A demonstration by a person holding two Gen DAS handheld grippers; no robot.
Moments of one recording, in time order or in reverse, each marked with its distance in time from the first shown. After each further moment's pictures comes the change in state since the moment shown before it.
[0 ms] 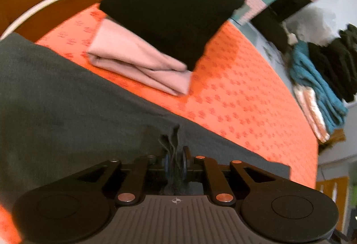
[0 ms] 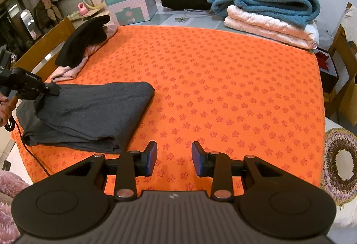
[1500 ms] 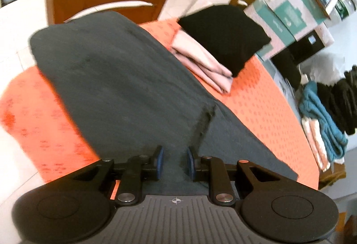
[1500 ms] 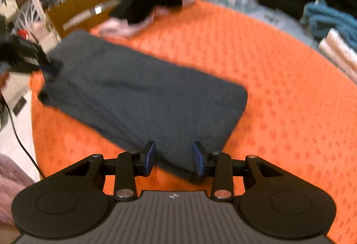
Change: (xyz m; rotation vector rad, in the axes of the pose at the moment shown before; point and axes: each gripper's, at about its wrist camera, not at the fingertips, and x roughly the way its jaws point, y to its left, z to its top) left arm -0.076 0.059 -0.088 -0.190 -0.209 0.042; right arm 0.096 0.100 0.006 -0.377 0.129 0.157
